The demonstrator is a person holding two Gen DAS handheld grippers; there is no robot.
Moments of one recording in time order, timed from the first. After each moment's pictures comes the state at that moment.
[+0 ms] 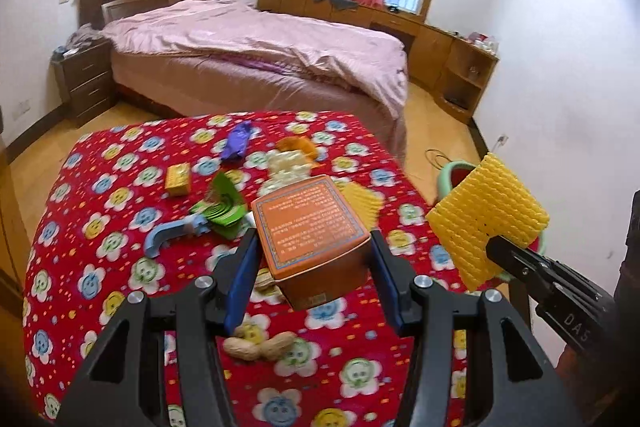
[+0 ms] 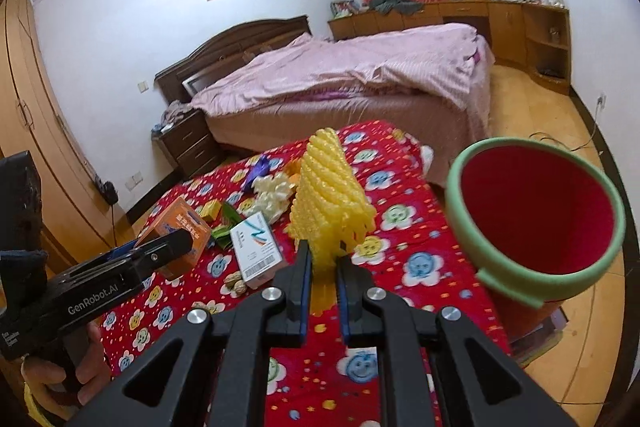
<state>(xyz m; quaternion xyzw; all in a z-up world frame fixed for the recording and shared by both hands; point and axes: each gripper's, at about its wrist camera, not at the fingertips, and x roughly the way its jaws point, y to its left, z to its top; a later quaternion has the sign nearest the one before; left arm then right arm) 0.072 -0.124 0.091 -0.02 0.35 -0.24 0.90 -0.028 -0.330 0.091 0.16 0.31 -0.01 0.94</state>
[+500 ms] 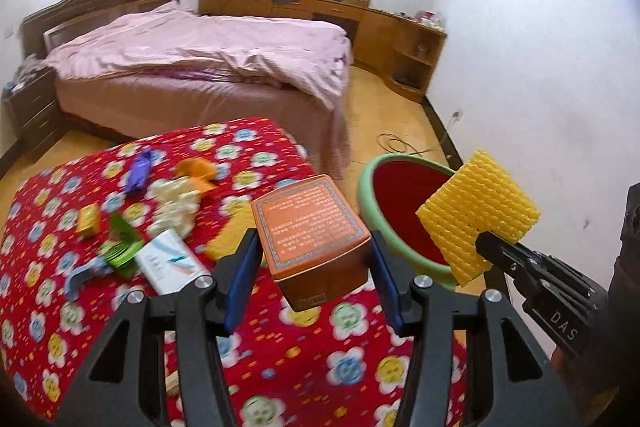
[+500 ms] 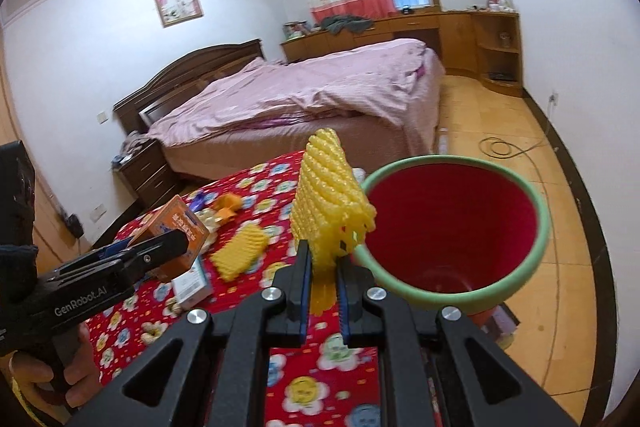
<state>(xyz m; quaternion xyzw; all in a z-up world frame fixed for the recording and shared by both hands) 0.069 -0.223 0.103 0.02 0.35 -0.33 0.88 -0.062 -0.404 0.104 0.17 0.28 -0.10 0.94</state>
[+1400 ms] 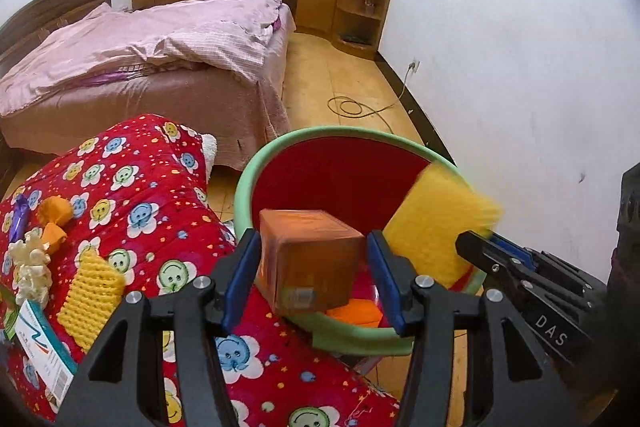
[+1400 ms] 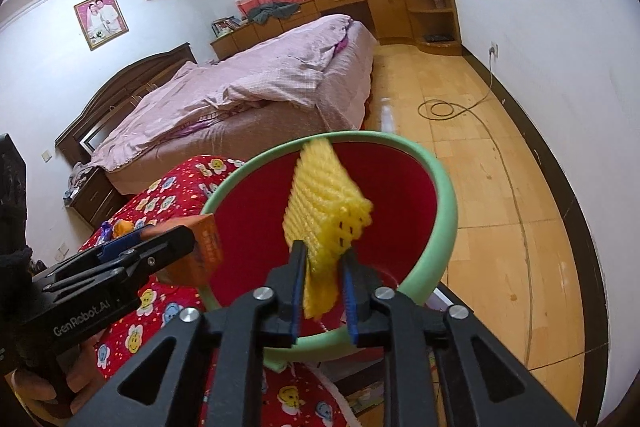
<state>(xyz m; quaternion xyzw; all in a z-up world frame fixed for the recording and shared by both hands) 0.084 -0.378 0.054 0.10 0.38 -0.40 0.83 -0.059 -0.530 0.045 0.23 0.31 -0.19 0.90</state>
